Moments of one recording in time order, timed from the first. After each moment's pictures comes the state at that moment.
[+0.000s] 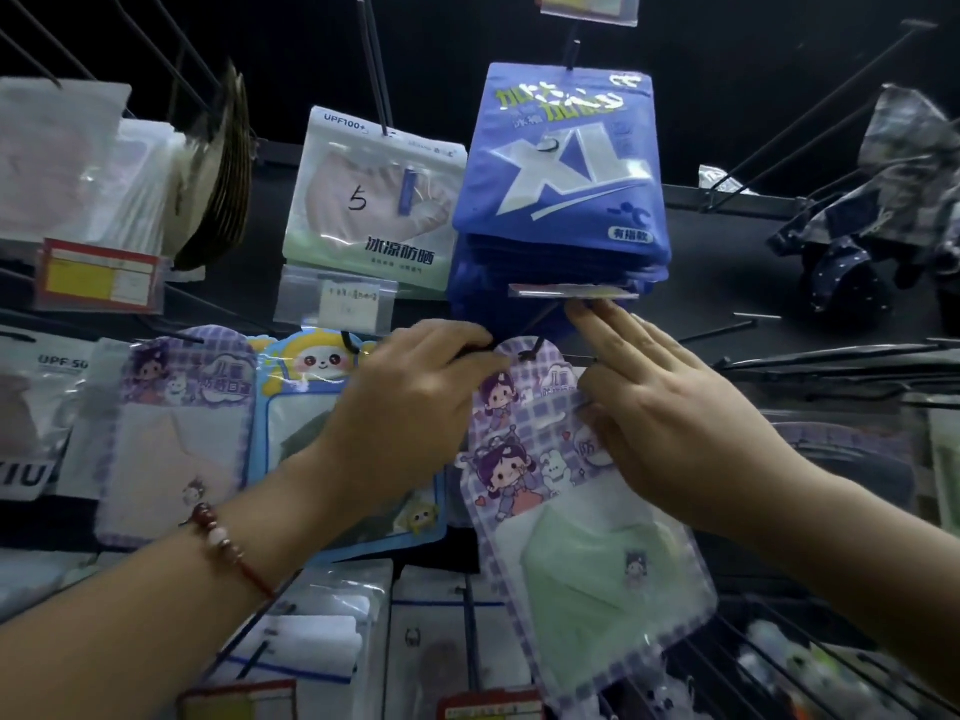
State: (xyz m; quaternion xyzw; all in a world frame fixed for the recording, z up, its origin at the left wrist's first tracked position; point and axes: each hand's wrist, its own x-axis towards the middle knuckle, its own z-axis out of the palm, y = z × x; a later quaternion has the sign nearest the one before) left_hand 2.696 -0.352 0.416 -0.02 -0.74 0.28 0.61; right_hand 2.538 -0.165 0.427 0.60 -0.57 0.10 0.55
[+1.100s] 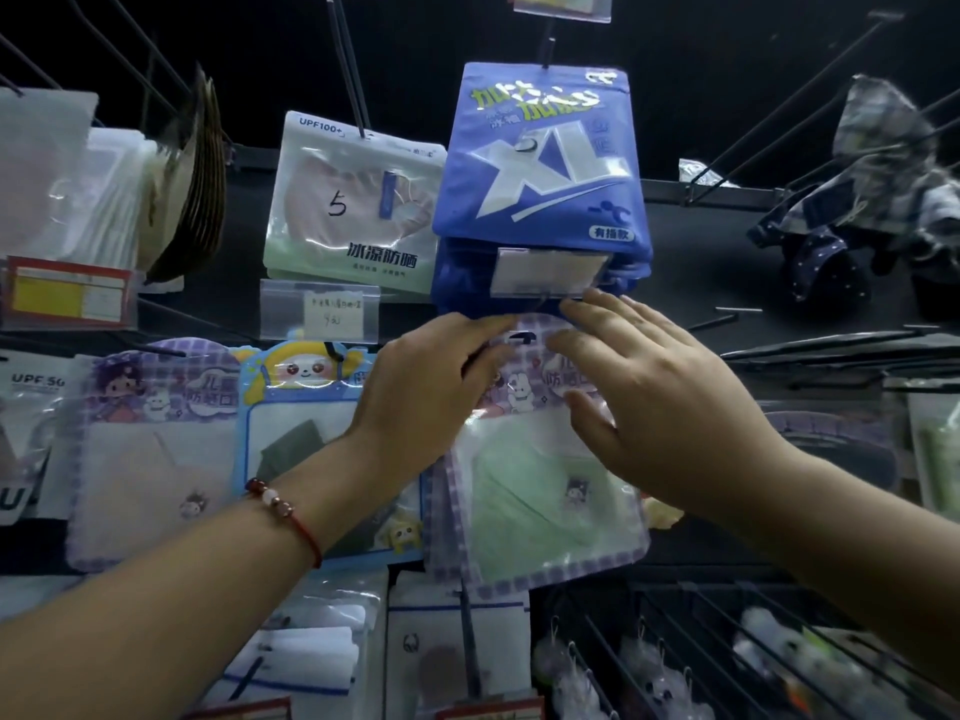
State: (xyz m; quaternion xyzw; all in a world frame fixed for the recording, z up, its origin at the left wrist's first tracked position) left_hand 2.671 -0.341 0.435 0.00 -0.76 0.09 0.65; right_hand 2.548 -0.166 0.435 0.55 -0.57 0.13 0.60
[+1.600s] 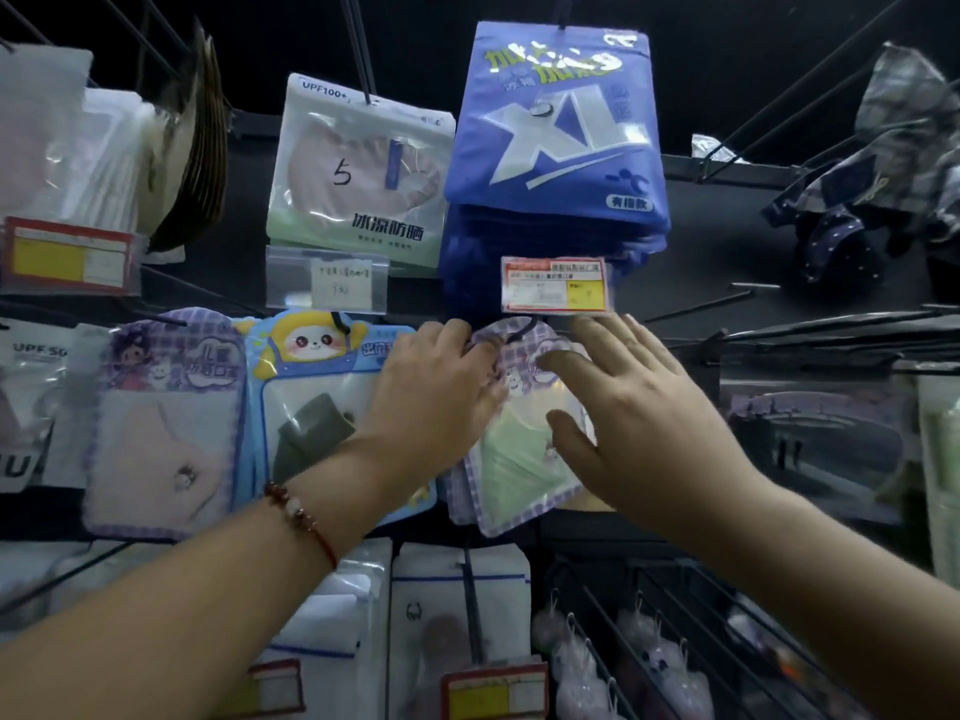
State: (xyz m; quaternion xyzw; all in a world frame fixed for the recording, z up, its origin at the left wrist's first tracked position) left_hand 2.657 -0.363 0.409 0.18 -0.80 0.28 0.50; right_hand 2.565 -0.179 0.406 0.55 -0.65 0.17 0.50
